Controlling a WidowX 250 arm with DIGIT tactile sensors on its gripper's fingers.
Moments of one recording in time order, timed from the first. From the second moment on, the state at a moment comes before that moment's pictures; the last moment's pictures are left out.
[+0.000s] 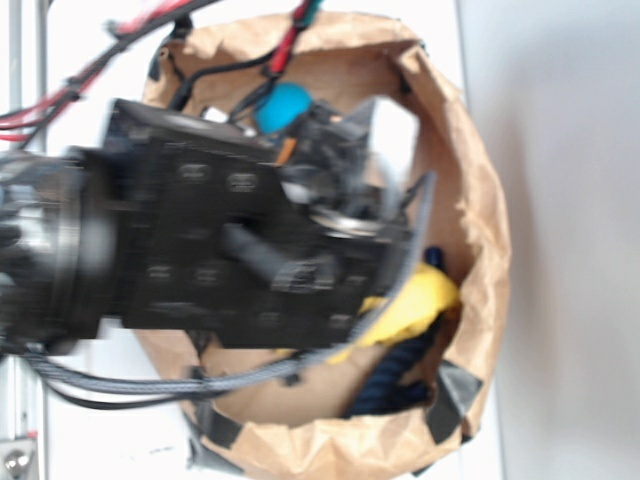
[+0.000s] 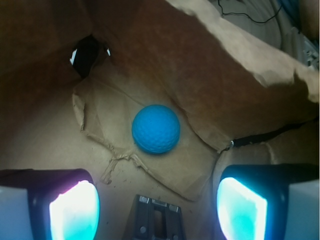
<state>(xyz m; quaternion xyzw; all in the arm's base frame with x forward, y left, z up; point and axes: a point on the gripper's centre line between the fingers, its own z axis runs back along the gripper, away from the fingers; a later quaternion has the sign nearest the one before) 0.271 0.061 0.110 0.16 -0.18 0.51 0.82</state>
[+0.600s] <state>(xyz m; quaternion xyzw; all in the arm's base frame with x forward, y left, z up) 0.276 0.092 0.077 0.10 -0.15 0.51 0.84</state>
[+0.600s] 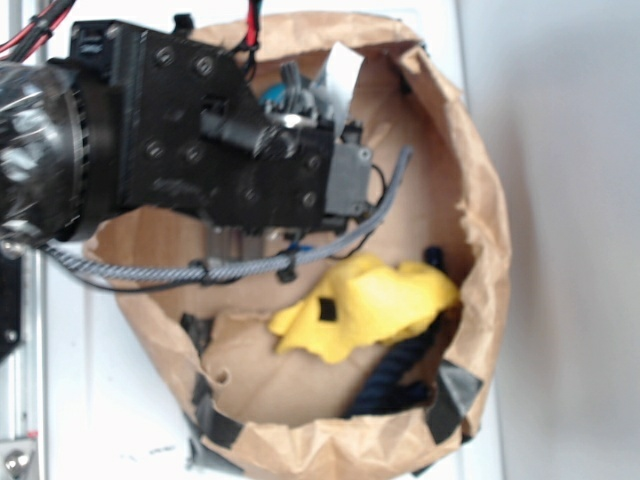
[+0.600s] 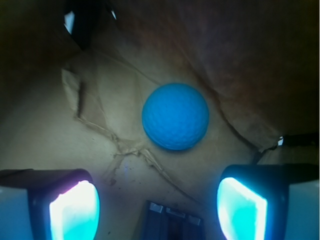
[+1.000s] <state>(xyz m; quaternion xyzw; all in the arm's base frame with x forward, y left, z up) 0.288 0.107 0.052 0.16 -0.13 0.51 0.83</state>
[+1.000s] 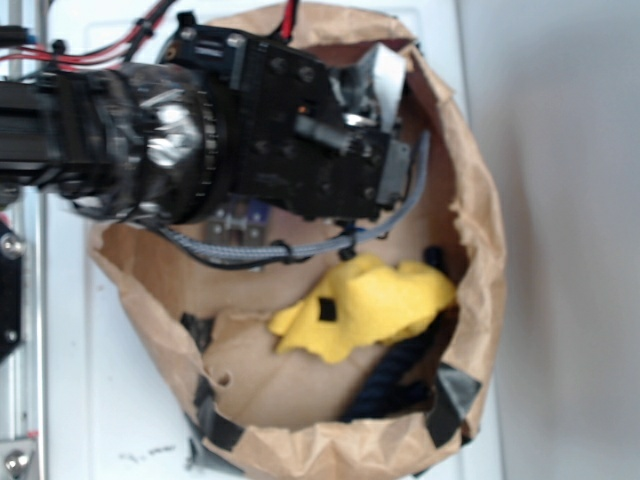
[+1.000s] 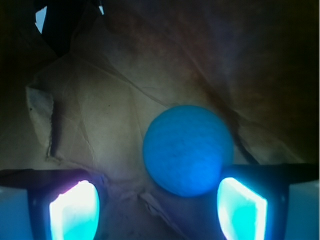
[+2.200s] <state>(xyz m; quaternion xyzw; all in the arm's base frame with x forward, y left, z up) 0.292 0.109 0.040 0.22 -0.16 0.47 0.84</state>
